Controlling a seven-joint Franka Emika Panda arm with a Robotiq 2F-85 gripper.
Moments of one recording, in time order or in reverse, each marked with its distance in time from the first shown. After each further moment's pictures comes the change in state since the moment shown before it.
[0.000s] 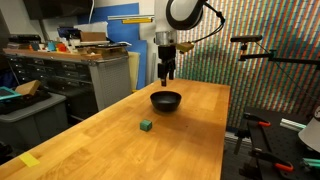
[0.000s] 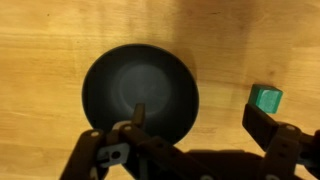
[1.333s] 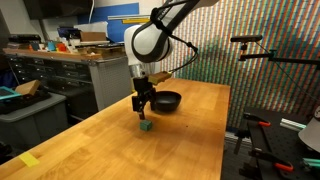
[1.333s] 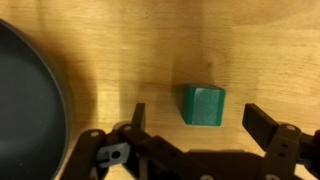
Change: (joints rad) arm 0.076 0.401 0.082 0.345 0.130 -0.082 0.072
